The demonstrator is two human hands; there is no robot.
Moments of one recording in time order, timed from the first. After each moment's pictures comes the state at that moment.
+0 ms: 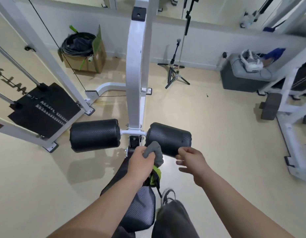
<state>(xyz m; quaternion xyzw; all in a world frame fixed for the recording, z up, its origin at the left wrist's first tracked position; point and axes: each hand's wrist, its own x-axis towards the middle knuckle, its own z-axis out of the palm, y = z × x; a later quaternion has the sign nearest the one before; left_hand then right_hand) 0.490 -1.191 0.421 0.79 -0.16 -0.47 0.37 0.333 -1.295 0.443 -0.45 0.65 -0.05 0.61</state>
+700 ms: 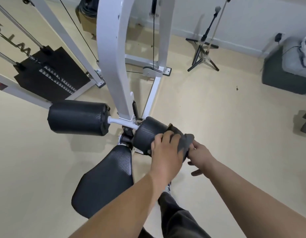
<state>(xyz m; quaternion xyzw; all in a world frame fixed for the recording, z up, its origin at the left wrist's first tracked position) 0.394 -1.345 0.323 0.87 -0.41 -0.16 0.20 0.309 -1.457 0.352 -0.57 0.59 0.20 0.54</state>
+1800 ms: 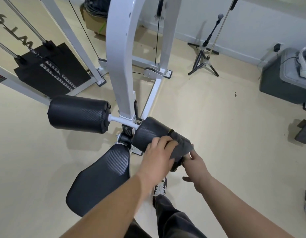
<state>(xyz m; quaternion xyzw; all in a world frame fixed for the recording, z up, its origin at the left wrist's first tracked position) 0.412 -1.312 0.316 0.81 -0.51 -0.15 0.24 0.302 -1.416 0.347 -0.50 0.62 0.08 0.60</state>
